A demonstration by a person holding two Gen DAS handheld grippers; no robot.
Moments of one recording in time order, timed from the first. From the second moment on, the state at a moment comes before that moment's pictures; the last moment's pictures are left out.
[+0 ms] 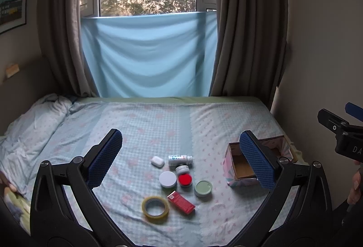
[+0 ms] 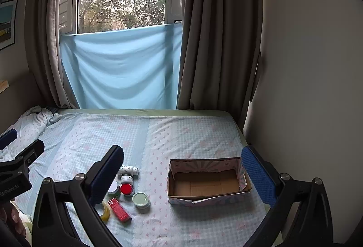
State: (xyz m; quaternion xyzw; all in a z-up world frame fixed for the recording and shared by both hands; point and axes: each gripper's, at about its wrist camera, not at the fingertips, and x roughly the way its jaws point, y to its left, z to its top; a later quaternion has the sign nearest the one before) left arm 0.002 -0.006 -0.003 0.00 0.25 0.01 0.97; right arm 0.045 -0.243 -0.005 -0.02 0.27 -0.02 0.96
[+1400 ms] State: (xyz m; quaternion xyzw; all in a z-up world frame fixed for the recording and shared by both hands) left arm 0.003 -0.003 -0.003 -0.01 0.25 0.01 0.97; right arm 0.048 -0.240 -0.006 -0.01 0.27 -0.02 0.96
